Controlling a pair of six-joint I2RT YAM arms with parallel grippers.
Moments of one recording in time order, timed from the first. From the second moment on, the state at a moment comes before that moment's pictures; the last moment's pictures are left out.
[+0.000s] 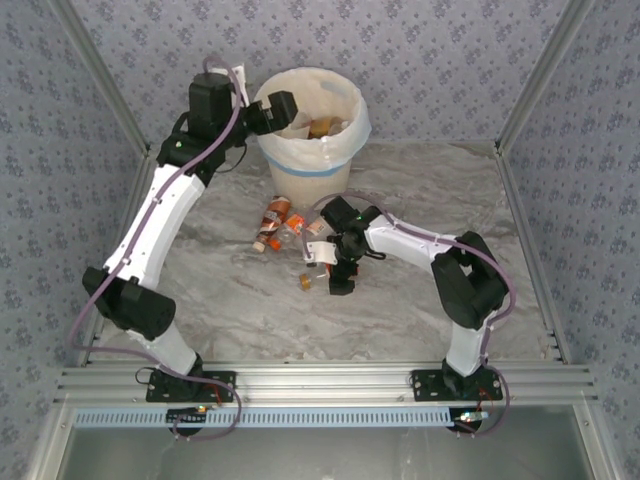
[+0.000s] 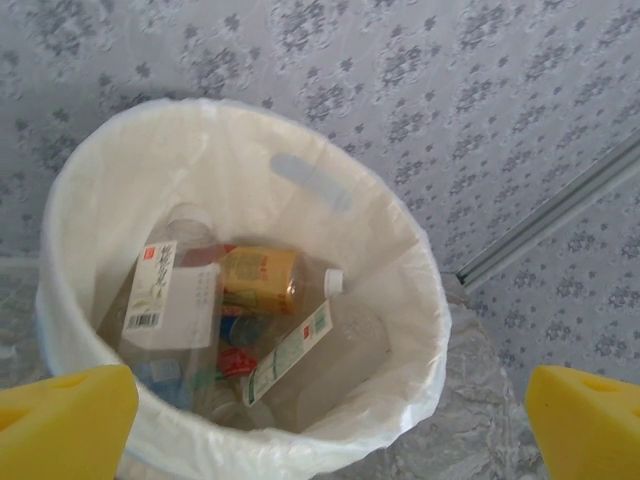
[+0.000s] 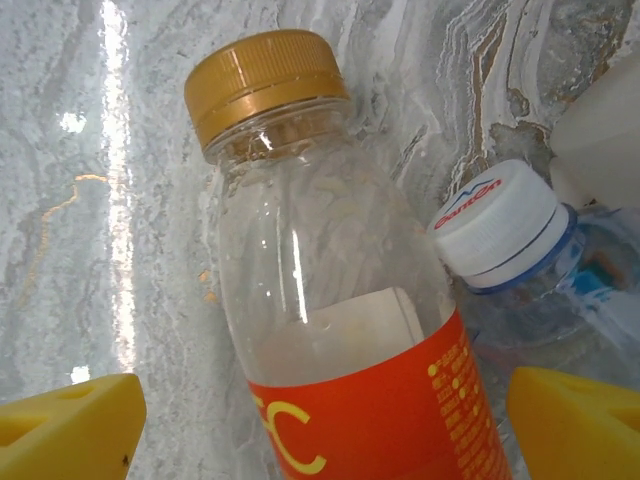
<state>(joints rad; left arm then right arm) -0.39 1.65 1.87 -0.52 0.11 -0.51 0.71 1.84 1.31 -0.78 -0.22 -0.90</state>
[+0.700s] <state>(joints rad) -0.25 1.28 1.40 -0.38 -0.07 -0.63 0.77 1.88 1.28 -0.71 -0.09 -1.01</state>
